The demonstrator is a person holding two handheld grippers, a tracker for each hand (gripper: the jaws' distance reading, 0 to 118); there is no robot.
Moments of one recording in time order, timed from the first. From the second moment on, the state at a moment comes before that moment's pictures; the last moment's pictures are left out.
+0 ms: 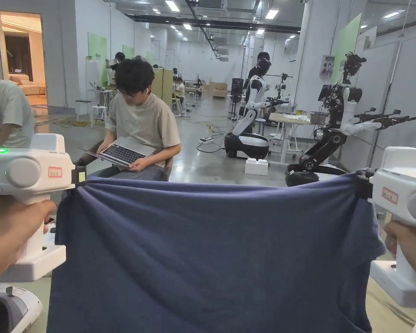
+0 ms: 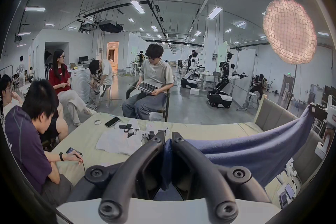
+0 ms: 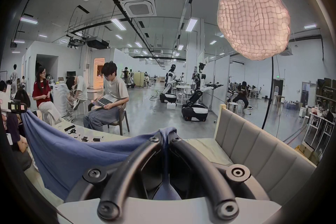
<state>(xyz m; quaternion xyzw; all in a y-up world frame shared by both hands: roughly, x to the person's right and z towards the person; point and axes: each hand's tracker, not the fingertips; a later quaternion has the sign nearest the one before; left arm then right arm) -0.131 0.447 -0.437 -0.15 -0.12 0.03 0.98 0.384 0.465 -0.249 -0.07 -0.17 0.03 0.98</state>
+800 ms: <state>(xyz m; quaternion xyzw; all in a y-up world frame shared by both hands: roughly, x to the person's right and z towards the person) -0.123 0.479 -0.512 -0.11 -0.10 0.01 0.99 0.389 0.504 -0.316 -0.04 -0.18 0.08 0.98</state>
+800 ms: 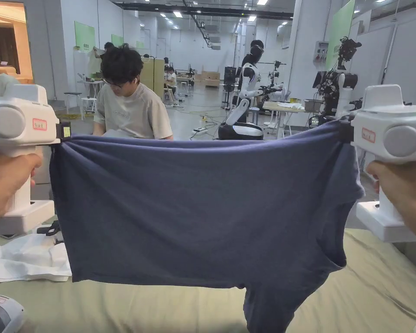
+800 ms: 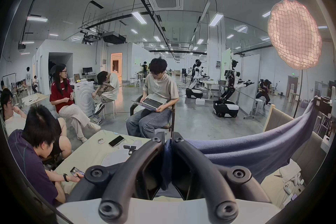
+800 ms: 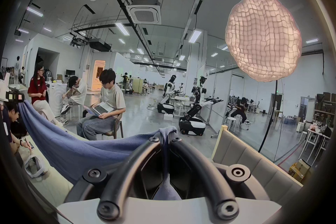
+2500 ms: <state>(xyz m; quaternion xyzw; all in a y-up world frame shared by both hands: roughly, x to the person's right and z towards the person) -0.224 0.040 -0.189 -0.43 -0.11 -0.06 0.89 0.293 0.059 0.007 -0.47 -0.14 0.00 0.87</state>
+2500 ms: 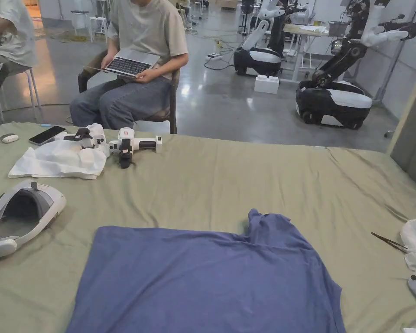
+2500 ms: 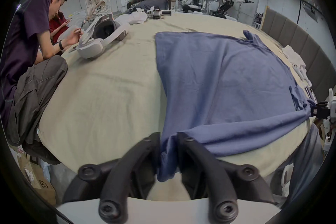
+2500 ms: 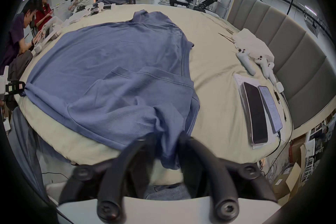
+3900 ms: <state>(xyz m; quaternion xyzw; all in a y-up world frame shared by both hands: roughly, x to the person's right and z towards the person) -0.166 0.165 -0.313 -0.23 -0.08 0.00 0.97 0.229 0.197 -0.141 -0.07 -0.16 0.01 0.98</state>
